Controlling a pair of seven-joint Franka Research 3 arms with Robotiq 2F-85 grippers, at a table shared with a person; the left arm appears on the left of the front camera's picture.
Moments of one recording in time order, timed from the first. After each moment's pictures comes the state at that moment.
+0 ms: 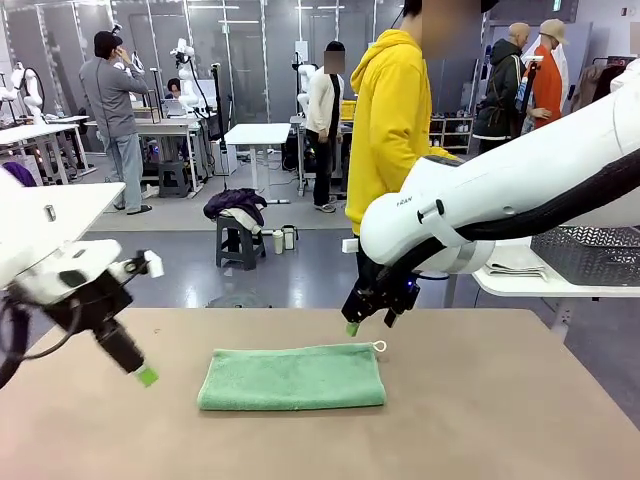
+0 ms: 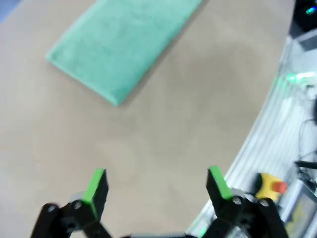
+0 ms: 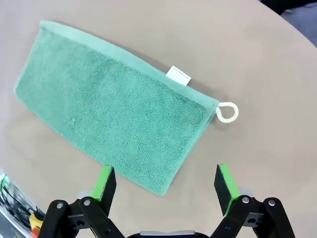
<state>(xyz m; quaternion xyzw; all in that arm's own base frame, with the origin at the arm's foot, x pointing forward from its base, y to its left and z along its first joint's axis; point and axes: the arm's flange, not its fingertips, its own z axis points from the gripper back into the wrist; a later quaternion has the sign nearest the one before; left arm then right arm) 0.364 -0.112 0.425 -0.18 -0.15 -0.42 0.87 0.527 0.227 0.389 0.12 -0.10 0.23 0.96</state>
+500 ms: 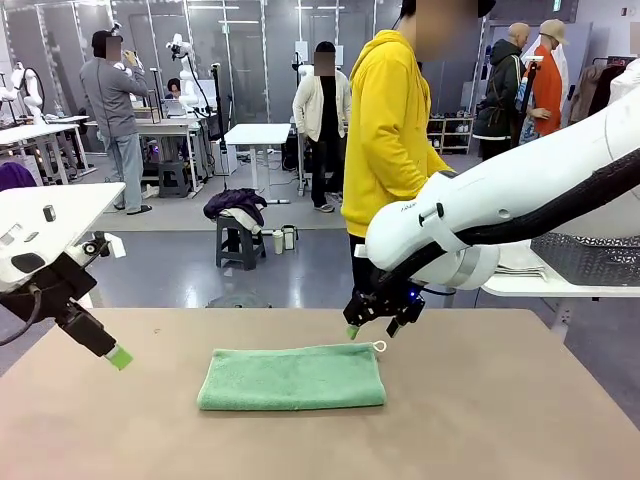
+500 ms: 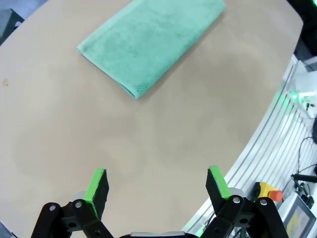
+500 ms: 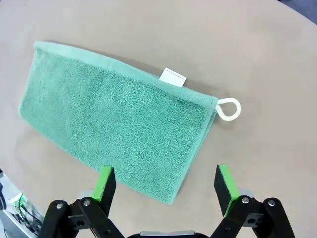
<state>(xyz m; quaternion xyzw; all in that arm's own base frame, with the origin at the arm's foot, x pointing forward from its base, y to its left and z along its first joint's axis) 0.358 -0.083 0.456 -0.17 -0.18 -0.38 0.89 0.527 0.217 0.372 0.15 -0.11 0.17 0.97</state>
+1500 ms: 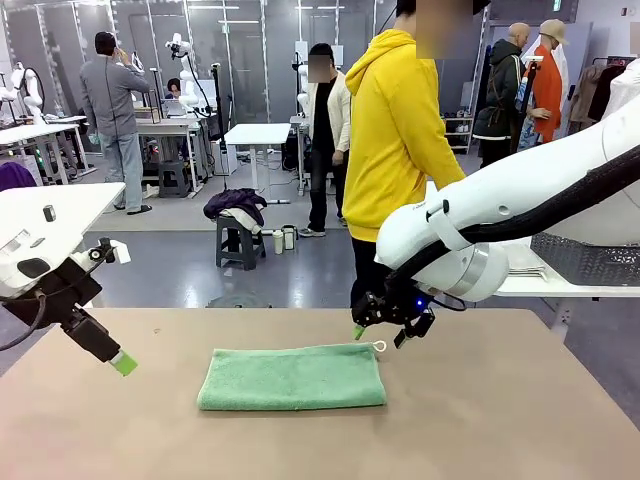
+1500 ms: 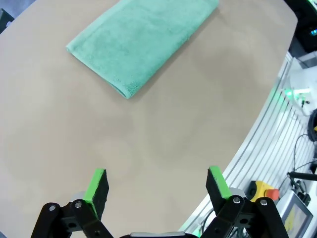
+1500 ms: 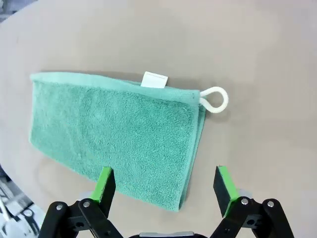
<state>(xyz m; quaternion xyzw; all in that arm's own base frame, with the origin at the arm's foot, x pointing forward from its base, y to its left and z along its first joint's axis) 0.360 -0.087 0.447 -0.19 -0.17 -0.38 0.89 0.531 0.191 0.349 0.20 -0.09 0.05 0.97</state>
